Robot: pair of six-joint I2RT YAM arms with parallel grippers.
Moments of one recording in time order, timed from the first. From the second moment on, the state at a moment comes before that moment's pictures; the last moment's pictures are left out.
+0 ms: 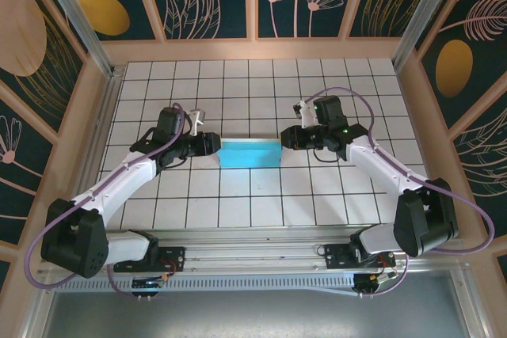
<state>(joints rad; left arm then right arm) -0.37 1.29 0.84 -0.32 0.38 -0.46 0.42 1.38 0.97 -0.40 -0.52 0.35</state>
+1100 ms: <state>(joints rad) -0.37 1.29 0.85 -0.32 0.44 -0.49 0.43 1.36 0.92 -0.38 -0.53 0.39</state>
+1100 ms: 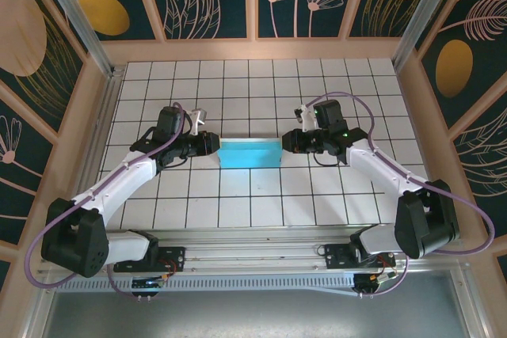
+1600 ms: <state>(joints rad) -0.37 1.29 0.84 -0.30 0.45 -0.51 0.43 1.36 0.91 -0.35 -0.53 0.42</state>
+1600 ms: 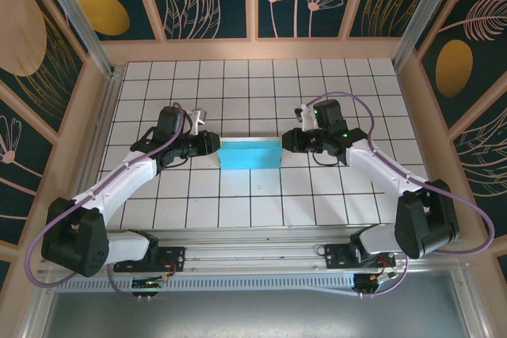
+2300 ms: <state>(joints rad) -0.37 1.29 0.82 -0.29 0.44 -0.52 0.44 1.36 0.89 -0.31 -0.50 0.46</state>
